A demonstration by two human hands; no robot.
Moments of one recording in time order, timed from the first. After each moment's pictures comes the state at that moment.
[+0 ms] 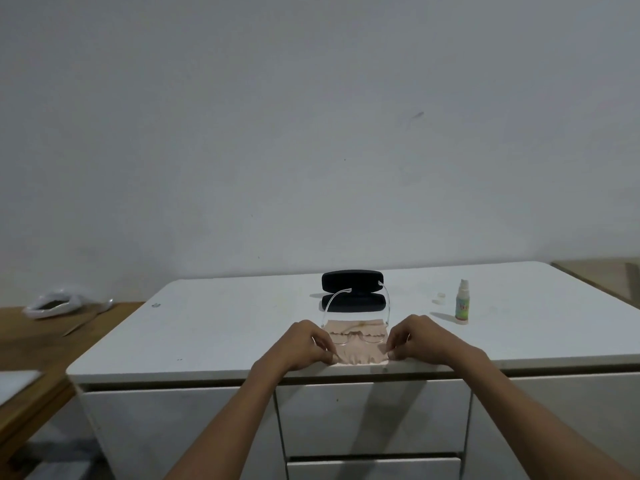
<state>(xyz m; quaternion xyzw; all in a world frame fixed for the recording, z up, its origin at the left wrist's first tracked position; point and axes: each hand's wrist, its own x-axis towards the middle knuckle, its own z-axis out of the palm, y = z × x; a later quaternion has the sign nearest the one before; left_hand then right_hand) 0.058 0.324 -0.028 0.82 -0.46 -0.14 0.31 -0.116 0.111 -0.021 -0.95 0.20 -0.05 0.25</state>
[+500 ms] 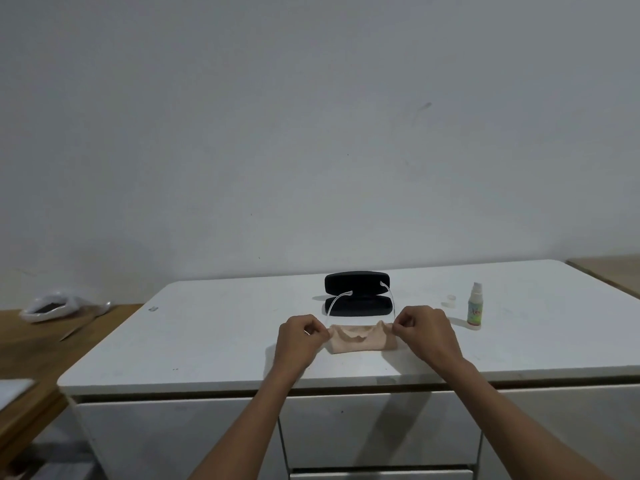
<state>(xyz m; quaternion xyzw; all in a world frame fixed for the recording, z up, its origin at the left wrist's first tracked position) 0.071 0.300 -0.049 0.80 -0.30 -0.03 0.53 -0.087 0.112 -0.035 -0.87 0.32 -0.28 0.26</state>
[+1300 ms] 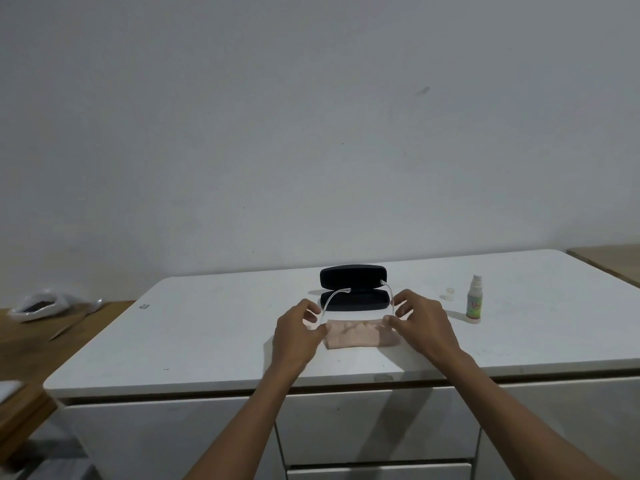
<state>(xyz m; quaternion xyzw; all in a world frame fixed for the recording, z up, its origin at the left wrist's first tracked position) 0.073 0.288 -0.052 0.83 -0.30 0.03 0.48 -0.081 0.100 -0.042 -0.86 0.31 -0.29 0.29</state>
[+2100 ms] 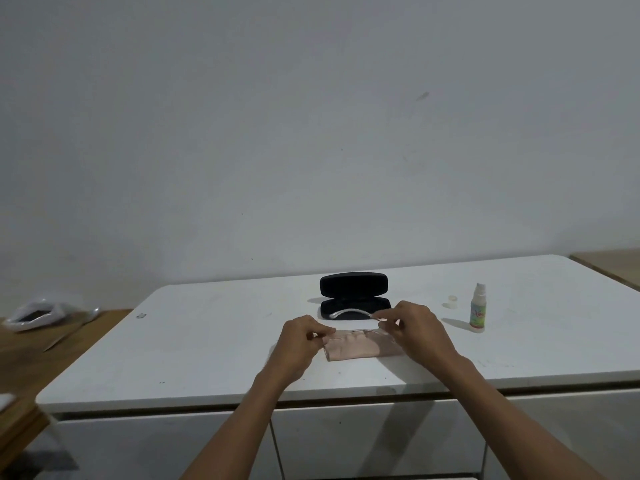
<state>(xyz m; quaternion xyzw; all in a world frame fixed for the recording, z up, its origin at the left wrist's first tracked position) 0.097 0.283 -0.057 0.80 -0.41 -0.04 0.44 -0.065 0.095 -0.042 -0.92 0.21 -0.27 0.21</state>
